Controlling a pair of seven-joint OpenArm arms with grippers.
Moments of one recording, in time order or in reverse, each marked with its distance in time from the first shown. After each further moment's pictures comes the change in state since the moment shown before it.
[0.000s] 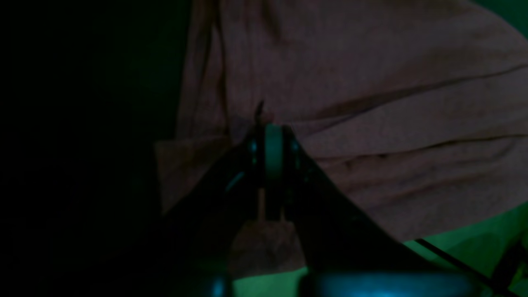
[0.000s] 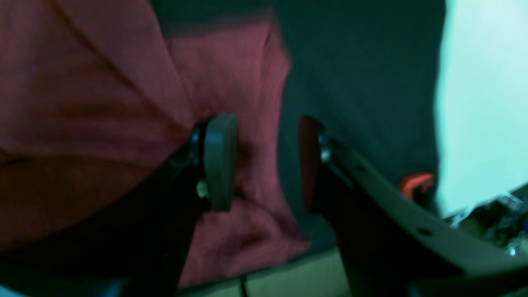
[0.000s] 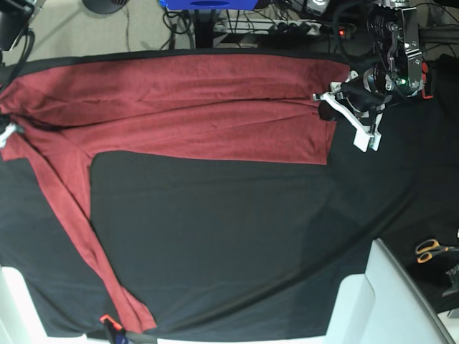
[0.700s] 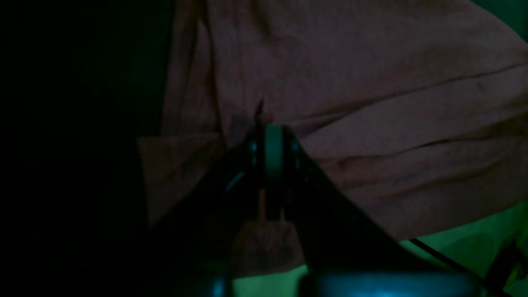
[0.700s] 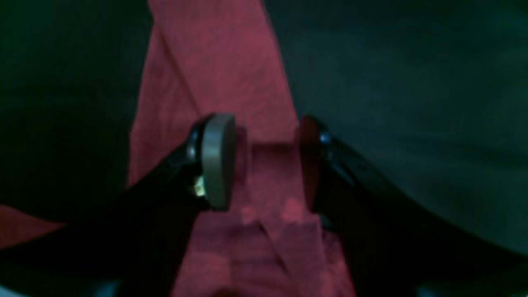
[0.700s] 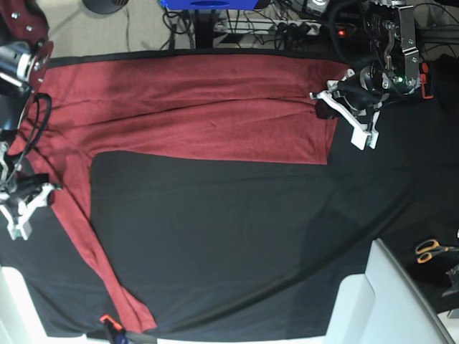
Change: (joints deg) left arm 0.1 1.0 0.0 -0.1 0.4 0.0 -0.2; right arm 23.6 0.7 -10.6 -30.0 -0.6 7.0 6.6
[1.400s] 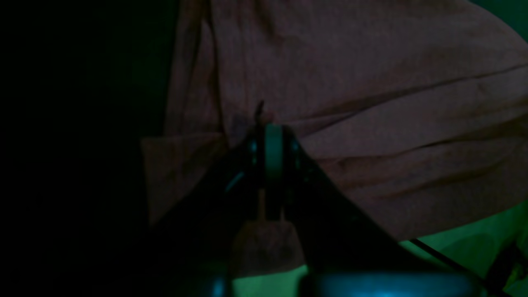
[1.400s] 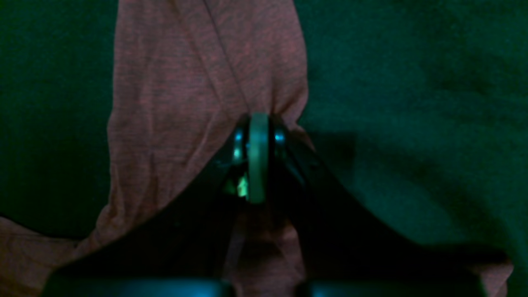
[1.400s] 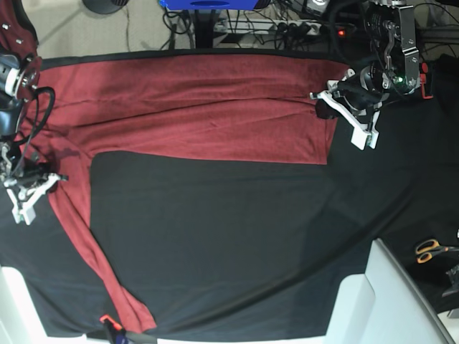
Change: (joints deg) left arm 0.0 0.1 0.0 0.0 0.0 0.0 0.0; right arm 3.3 2.4 0.0 -17.5 0.2 -0.4 11.2
